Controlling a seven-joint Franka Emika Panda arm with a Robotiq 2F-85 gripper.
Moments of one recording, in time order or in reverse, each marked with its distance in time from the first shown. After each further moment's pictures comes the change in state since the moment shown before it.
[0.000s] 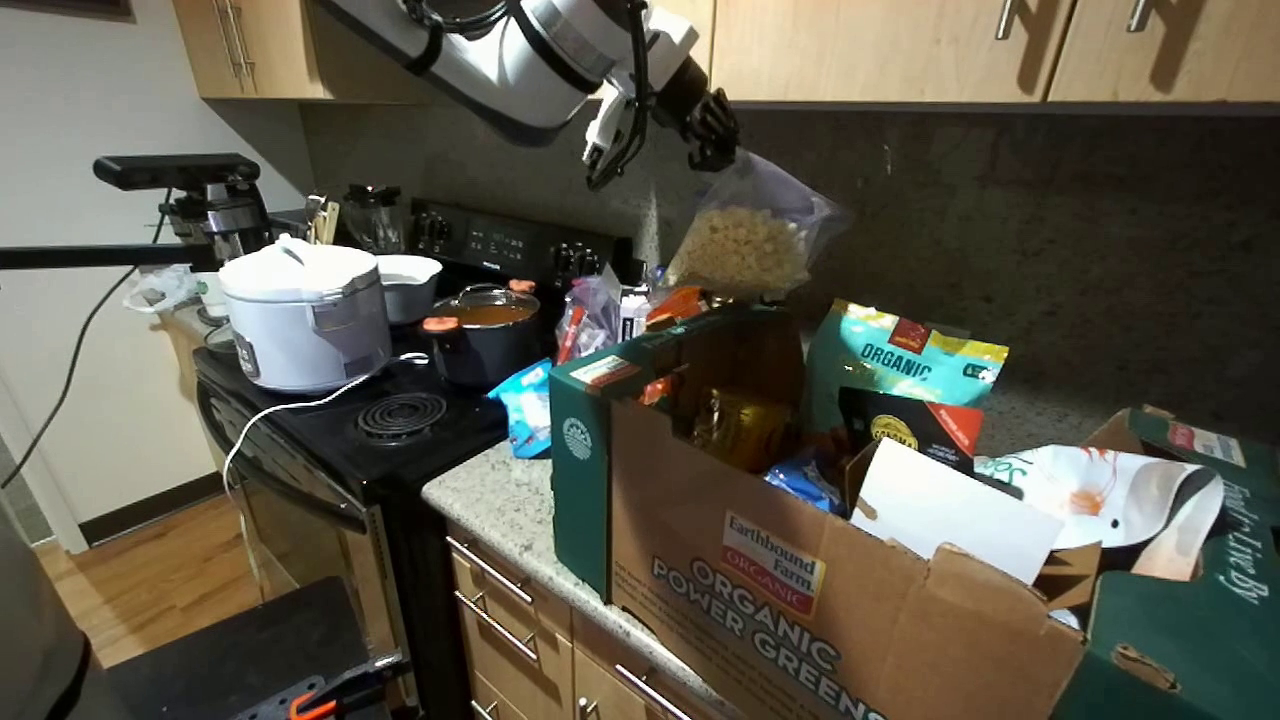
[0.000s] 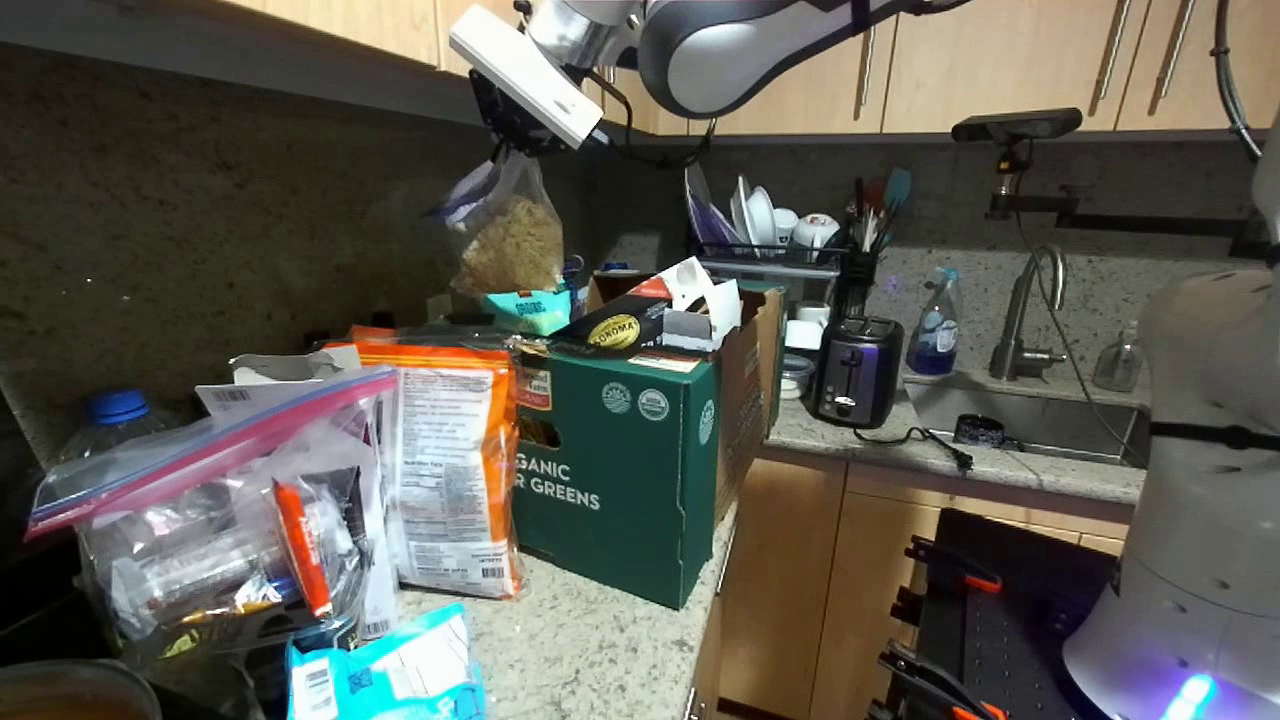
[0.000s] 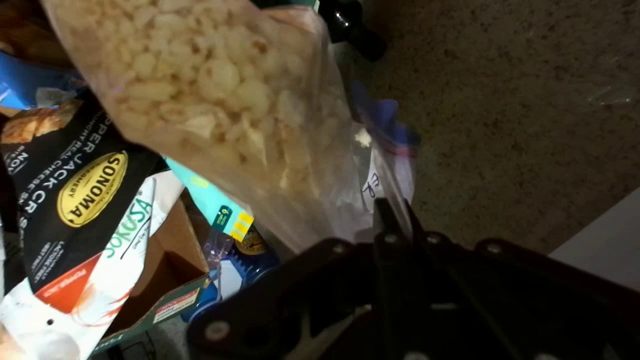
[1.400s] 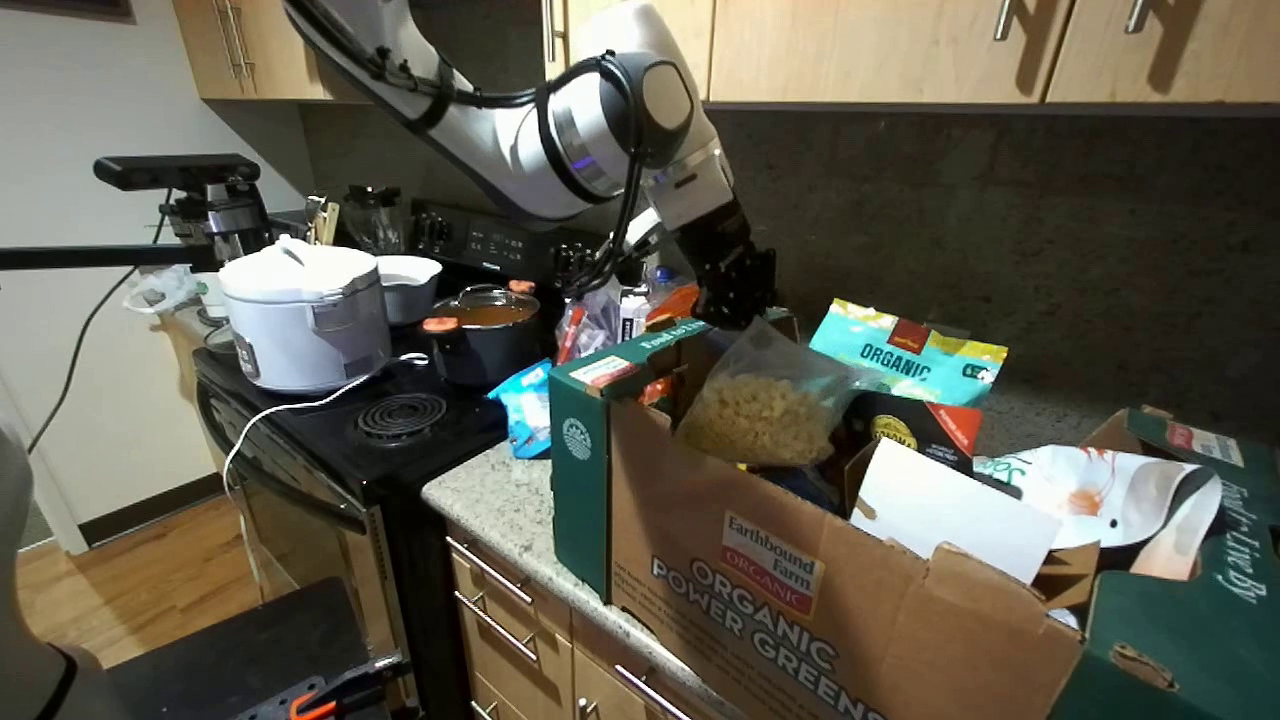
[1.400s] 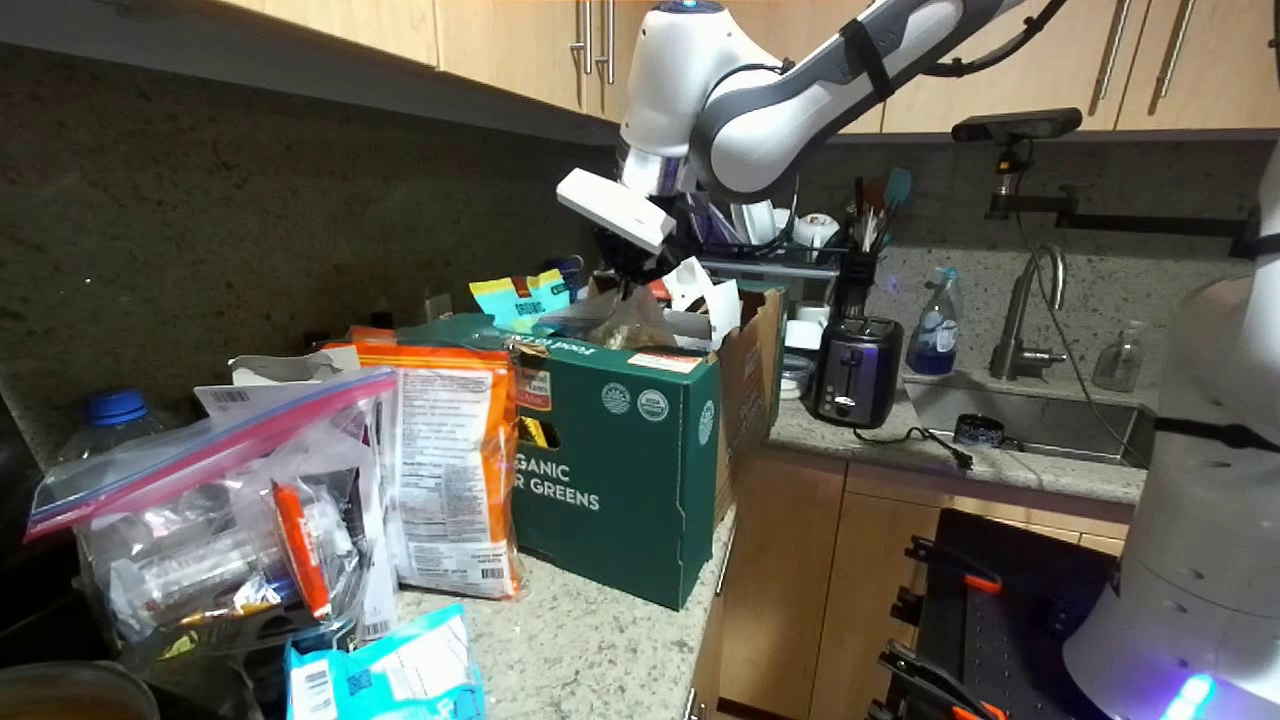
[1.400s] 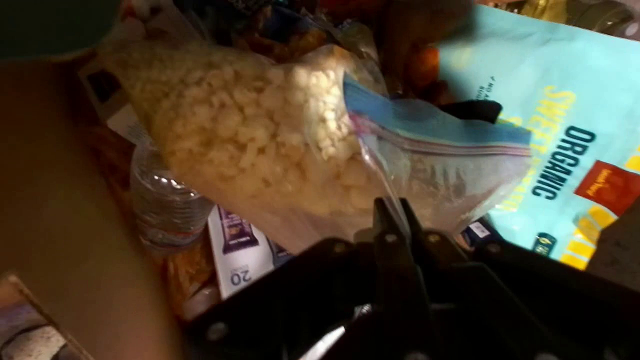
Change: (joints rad) arm -0.258 -0.034 0.088 -0.278 0.284 -0.114 0.019
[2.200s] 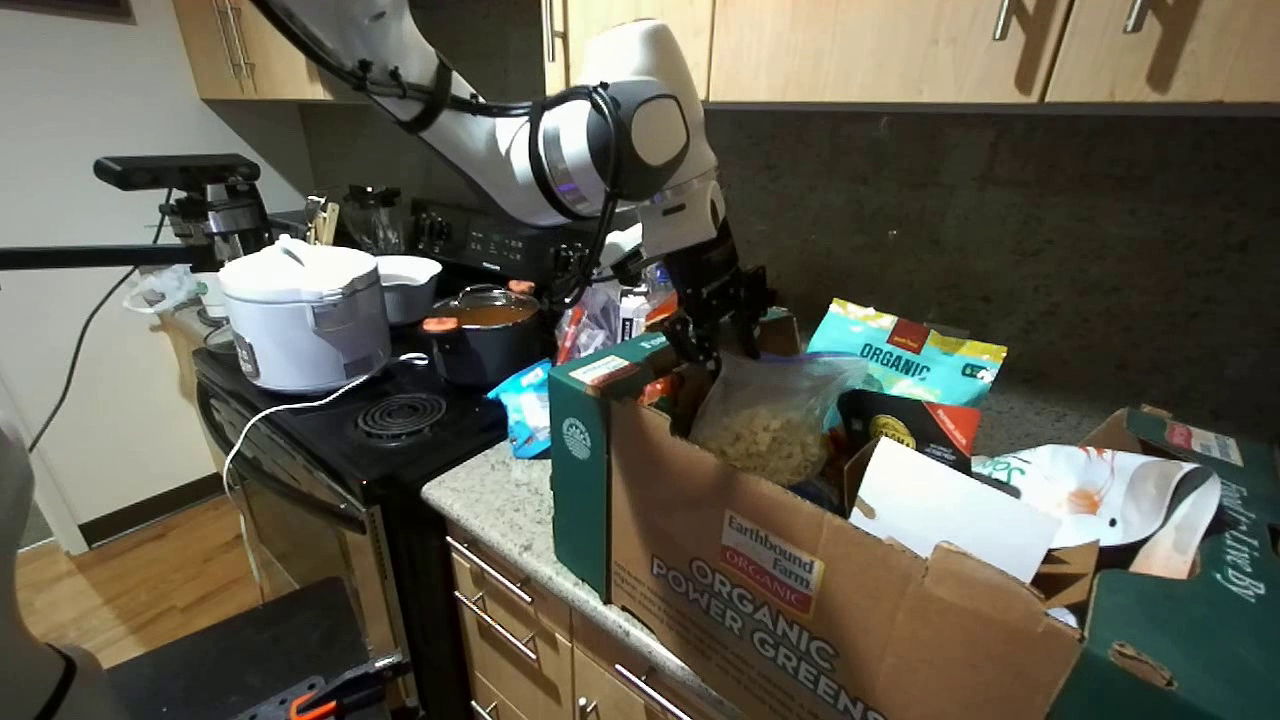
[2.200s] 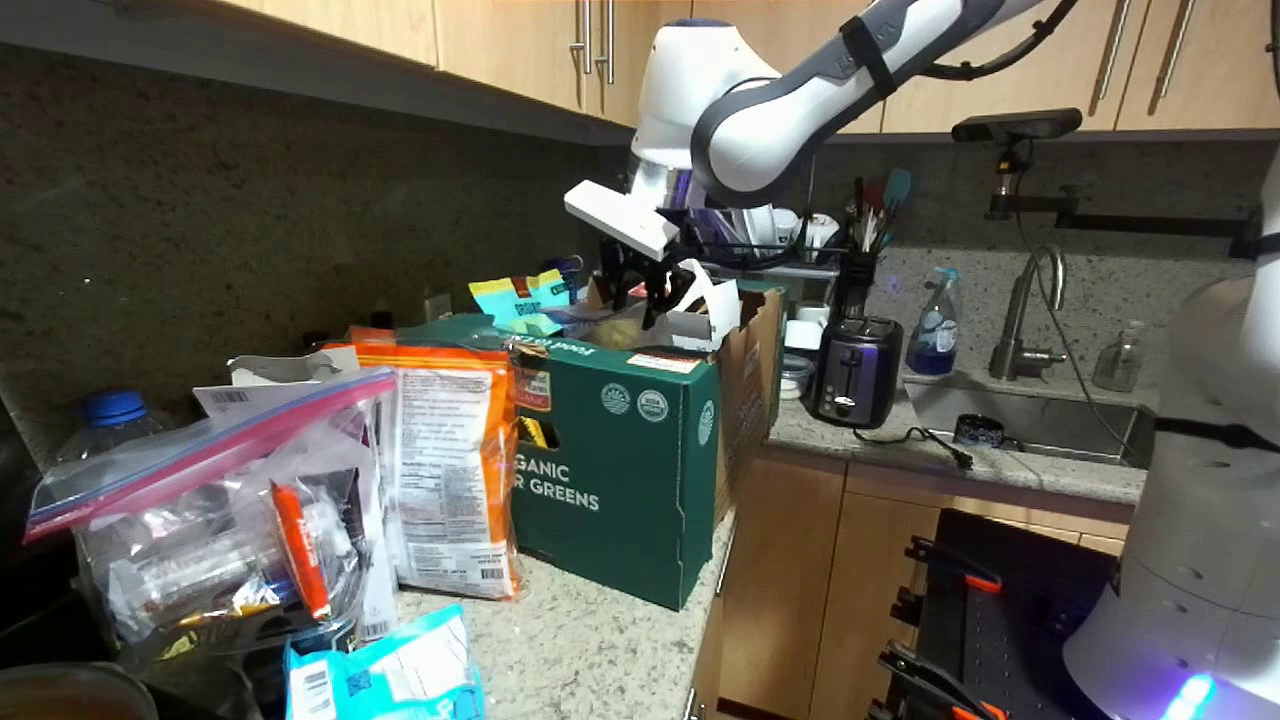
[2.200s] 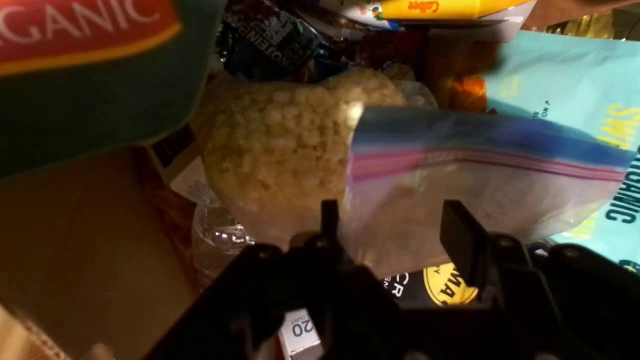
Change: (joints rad) arm -0.007 -0.016 0.005 -0.053 0.166 0.003 -0.007
